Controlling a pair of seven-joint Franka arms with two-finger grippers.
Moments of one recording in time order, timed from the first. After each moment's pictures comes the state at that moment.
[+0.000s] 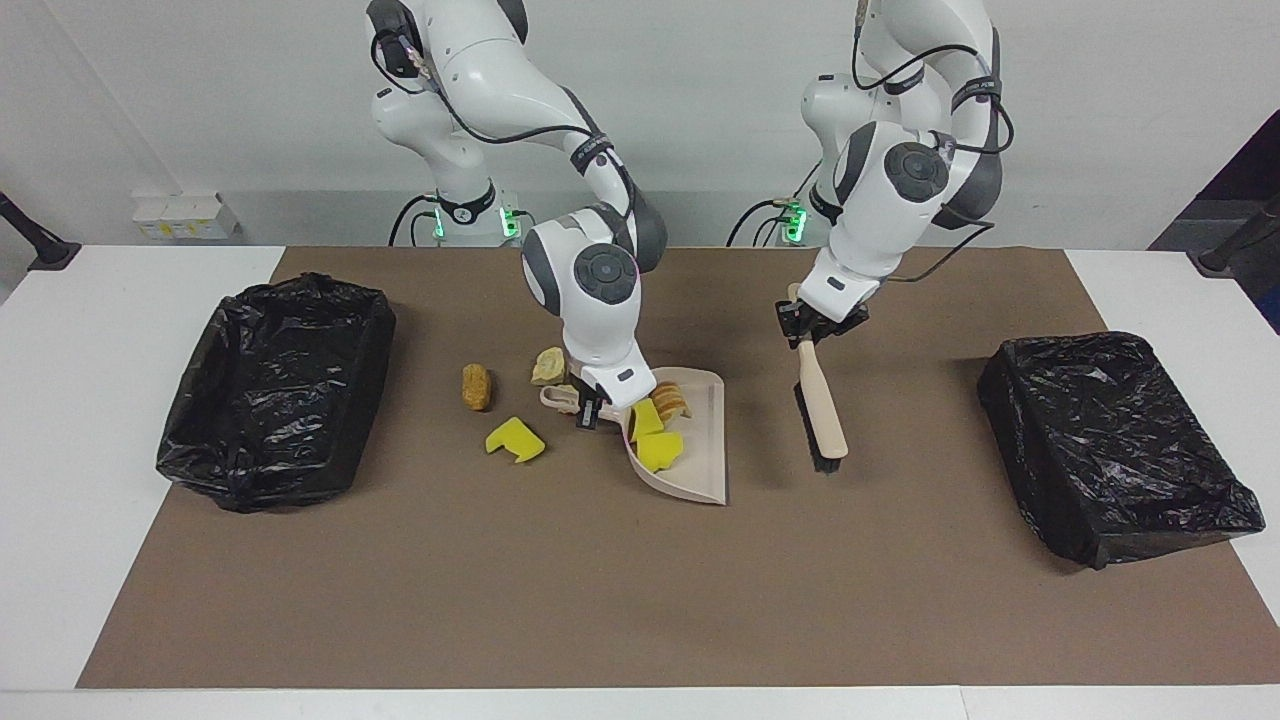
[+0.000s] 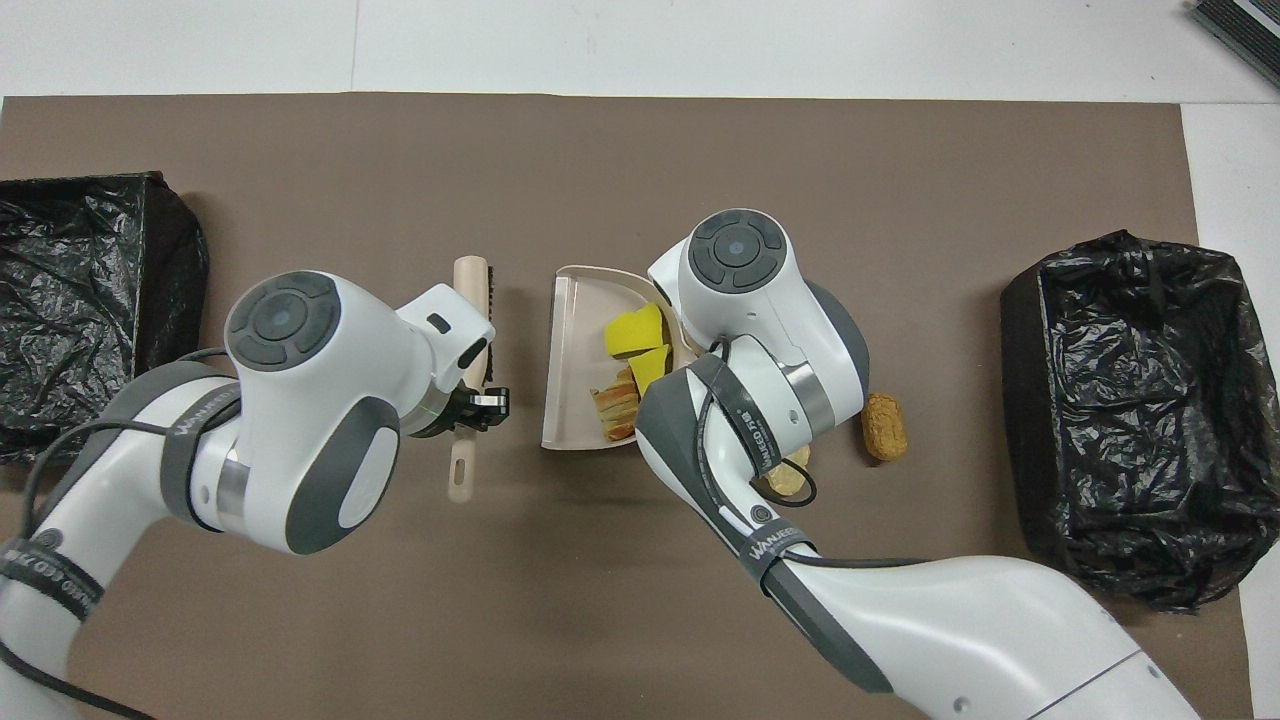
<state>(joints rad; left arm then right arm) -0.33 0.00 -0.05 -2.03 -0.15 1.98 -0.35 0.49 0.47 -0.02 -1.60 -0.05 1.95 -0.93</state>
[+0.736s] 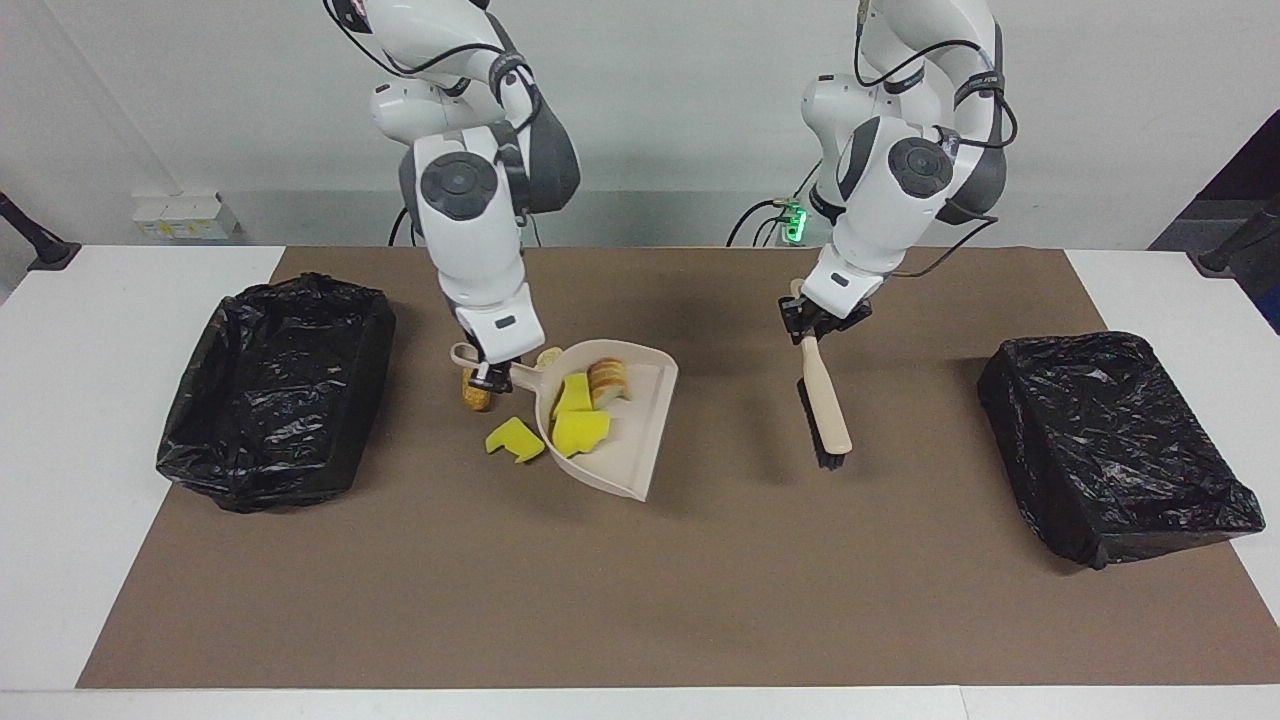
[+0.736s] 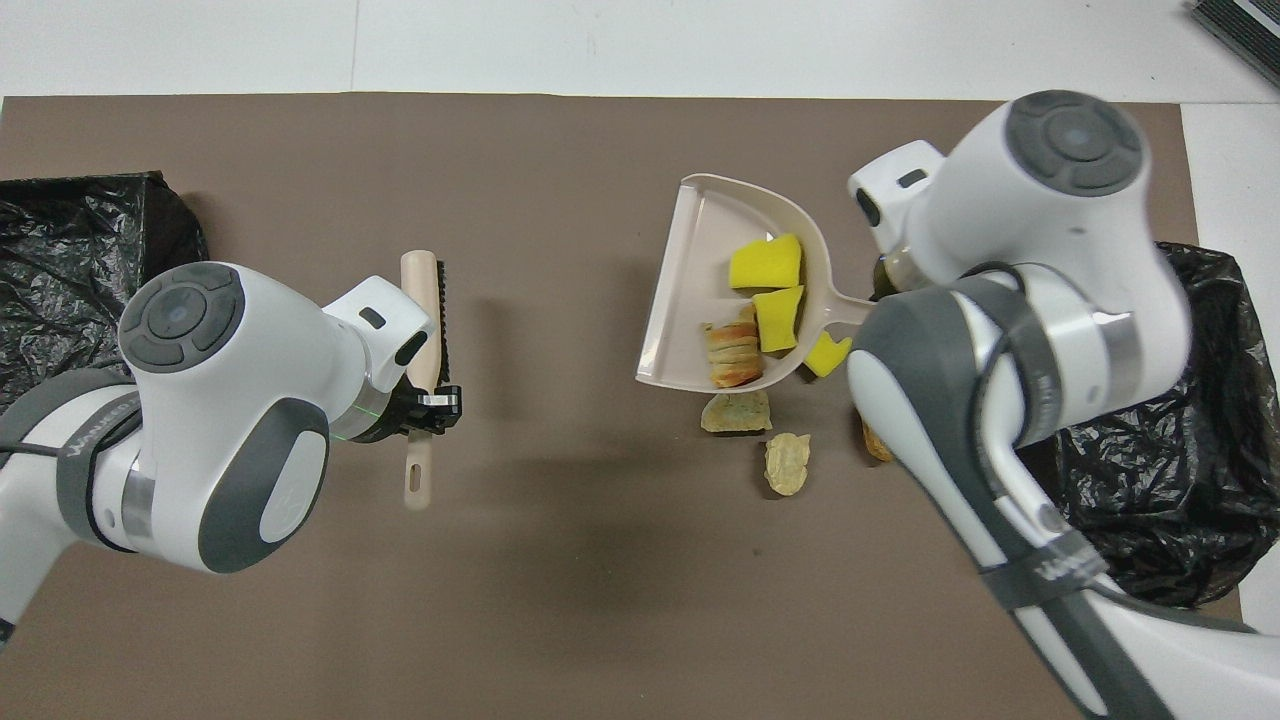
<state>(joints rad) -0.33 0.00 -0.06 -2.04 -0.15 1.97 -0.36 0.24 0.23 -0.03 -1.59 -0.02 1.76 -1.04</state>
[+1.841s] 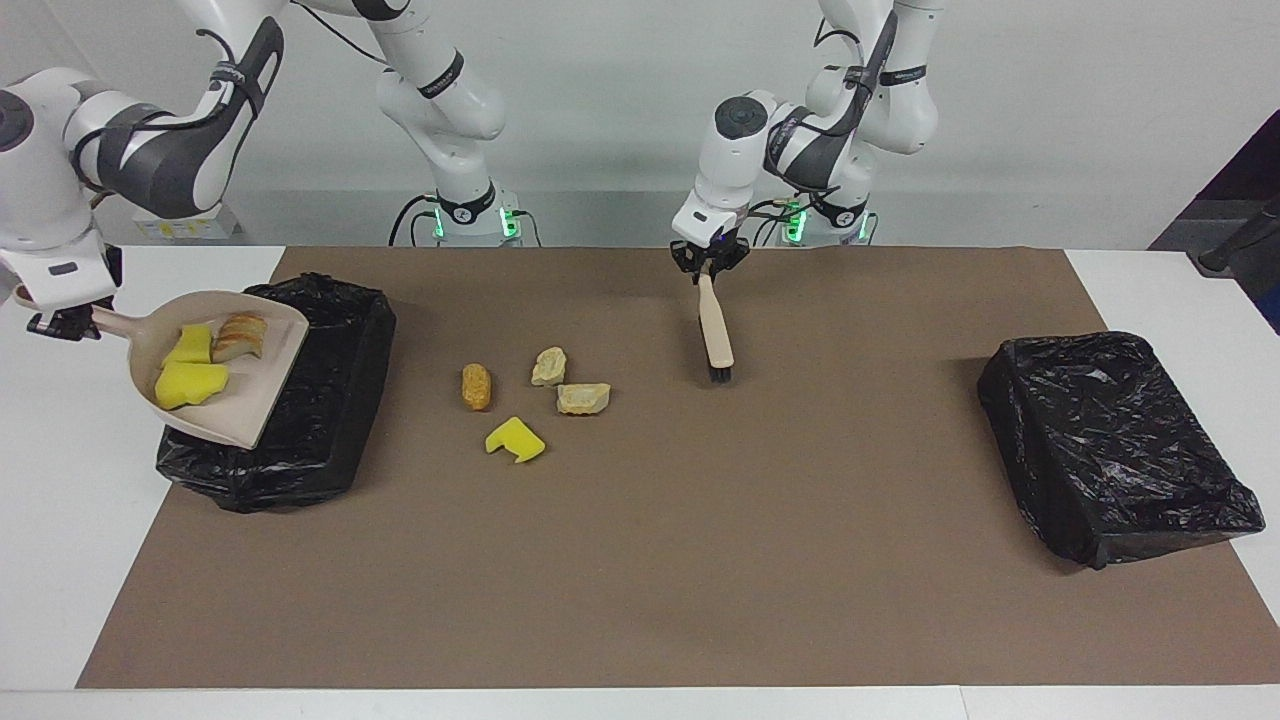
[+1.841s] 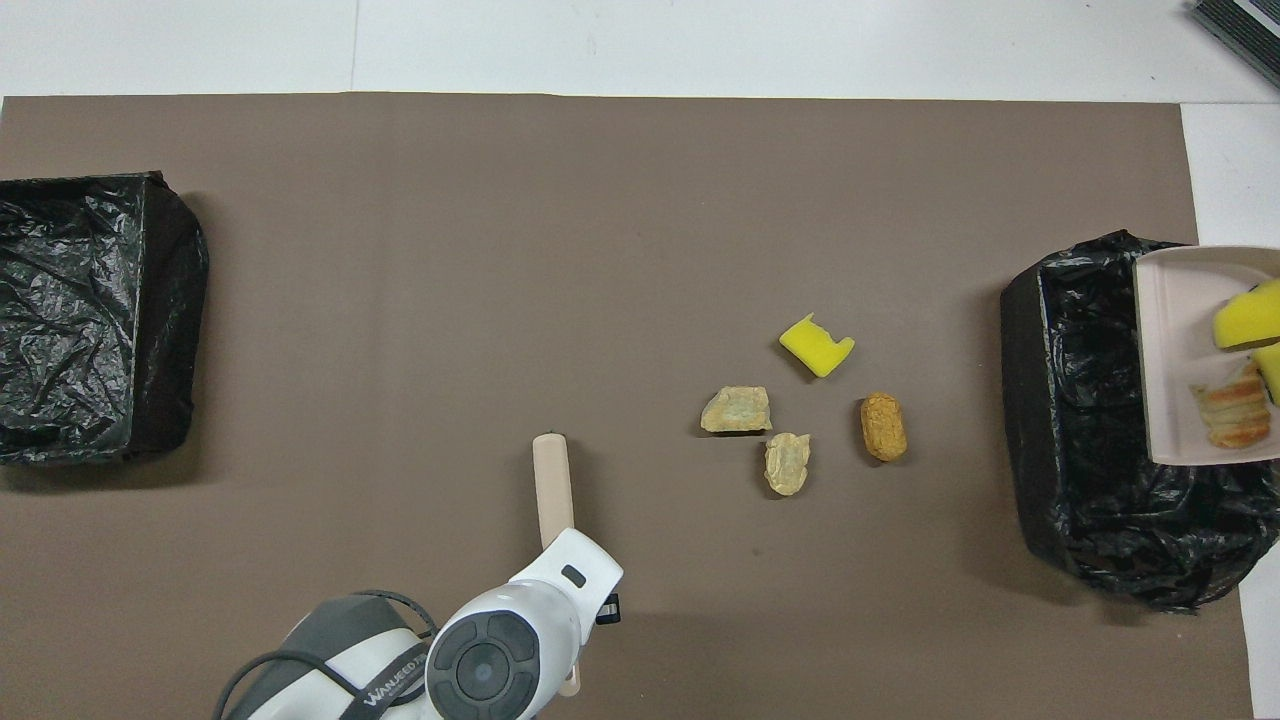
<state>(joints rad) -0.78 -0.19 -0.09 -2.50 -0.15 2.32 -0.82 -0.34 0.21 -0.03 -1.59 -0.49 1.82 -1.74</state>
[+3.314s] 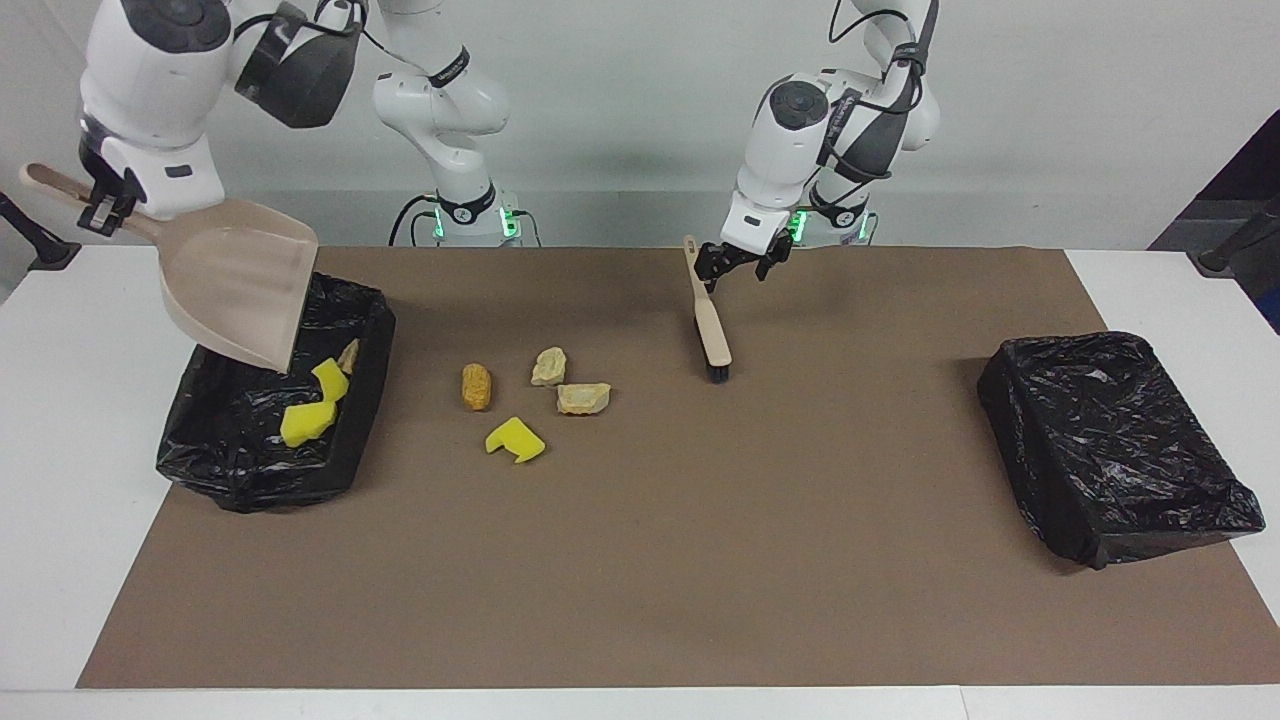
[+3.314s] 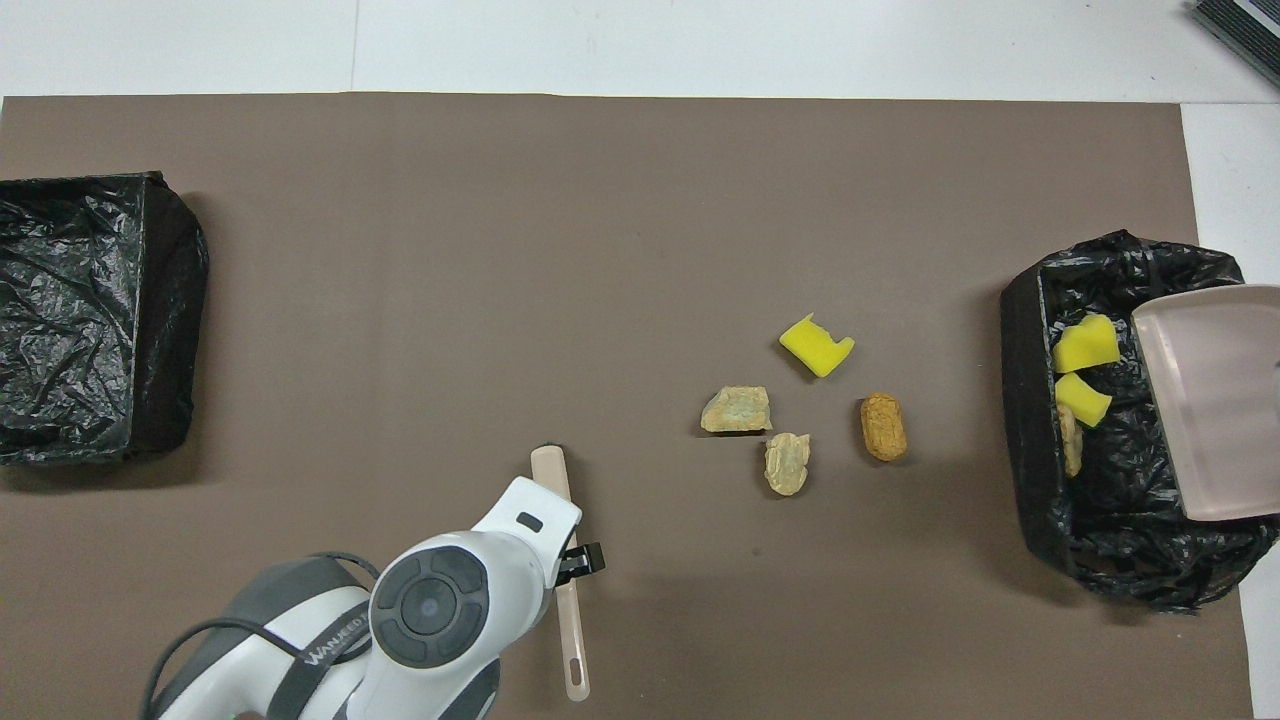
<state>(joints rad) -0.55 -0.19 -0.06 -2.23 -0.15 2.02 -0.79 -0.04 0.01 0.02 -1.53 -0.71 1.46 -1.57</state>
